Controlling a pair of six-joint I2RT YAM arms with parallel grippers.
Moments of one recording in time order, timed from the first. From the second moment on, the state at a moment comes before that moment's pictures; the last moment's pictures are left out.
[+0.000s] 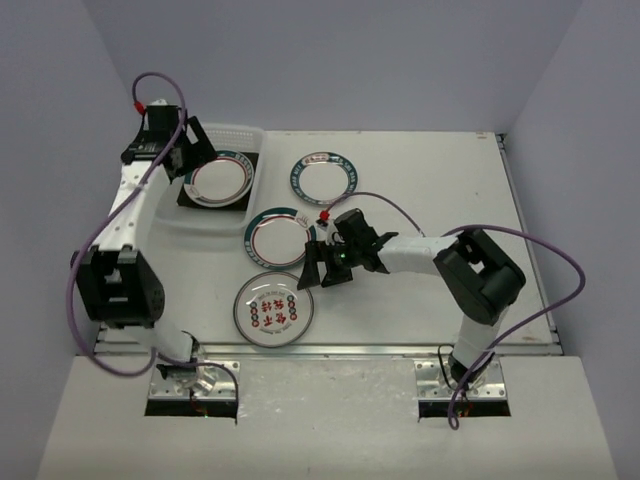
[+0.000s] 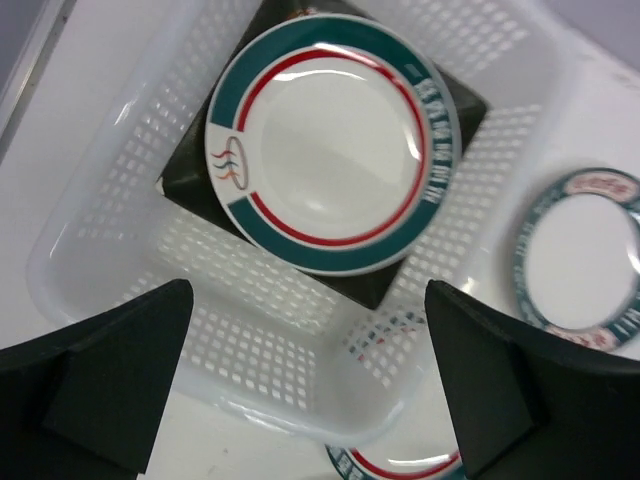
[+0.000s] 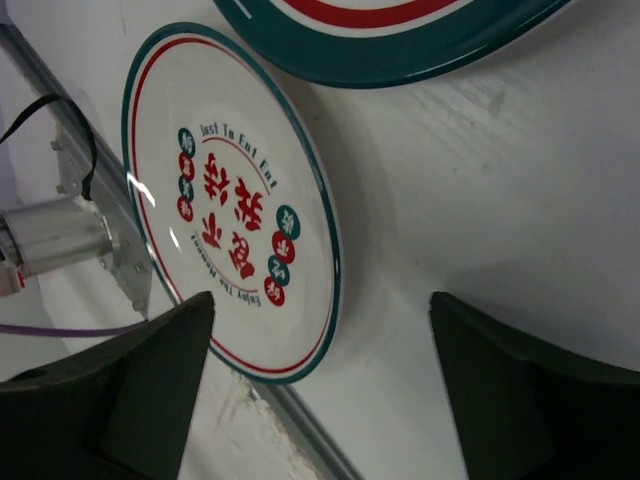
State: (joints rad) left arm 0.07 1.70 1.59 -0.68 -0.17 -0.43; right arm 0.70 1.79 0.90 0.02 -0.51 0.56
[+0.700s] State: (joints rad) left arm 0.04 1.06 1.03 -0.42 0.08 -0.45; right arm 0.75 1.92 0.77 0.32 -0.71 0.76
